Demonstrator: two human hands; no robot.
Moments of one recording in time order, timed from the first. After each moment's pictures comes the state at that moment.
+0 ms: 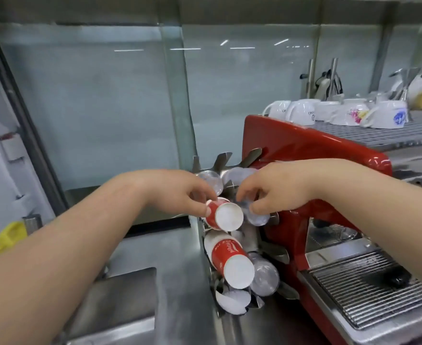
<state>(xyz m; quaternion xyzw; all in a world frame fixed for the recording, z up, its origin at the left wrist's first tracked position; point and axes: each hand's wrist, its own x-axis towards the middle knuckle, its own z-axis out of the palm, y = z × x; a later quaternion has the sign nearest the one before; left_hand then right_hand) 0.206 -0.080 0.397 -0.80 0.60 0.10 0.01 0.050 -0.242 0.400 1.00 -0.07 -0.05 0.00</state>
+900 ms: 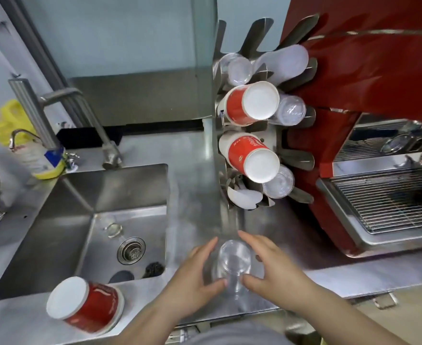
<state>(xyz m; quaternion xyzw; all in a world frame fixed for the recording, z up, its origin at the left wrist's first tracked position) 0.091 0.030 0.030 -0.80 0.36 0.28 -0.39 -0.027 -0.151 0.064 0.92 -0.11 0.00 -0.38</state>
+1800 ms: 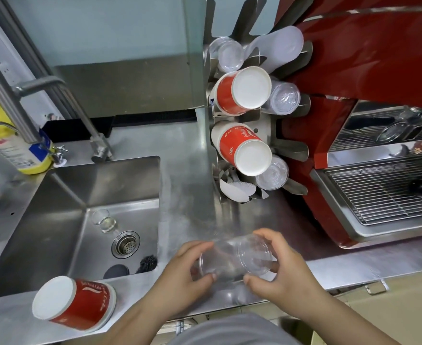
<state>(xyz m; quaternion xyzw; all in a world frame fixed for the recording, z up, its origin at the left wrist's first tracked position) 0.094 0.037 0.015 -0.79 0.37 0.23 -0.42 -0.054 -0.146 0.076 0.81 -0.20 0.09 -0.54</state>
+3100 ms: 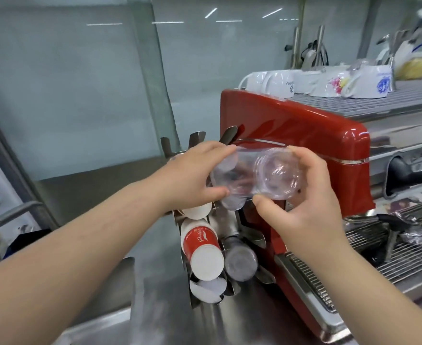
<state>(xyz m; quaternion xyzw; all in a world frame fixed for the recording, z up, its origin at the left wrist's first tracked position) 0.183 -0.157 0.334 -0.72 0.67 -0.11 -0.17 -0.013 -0.246 0.284 0.74 -0.09 0.54 -0.39</state>
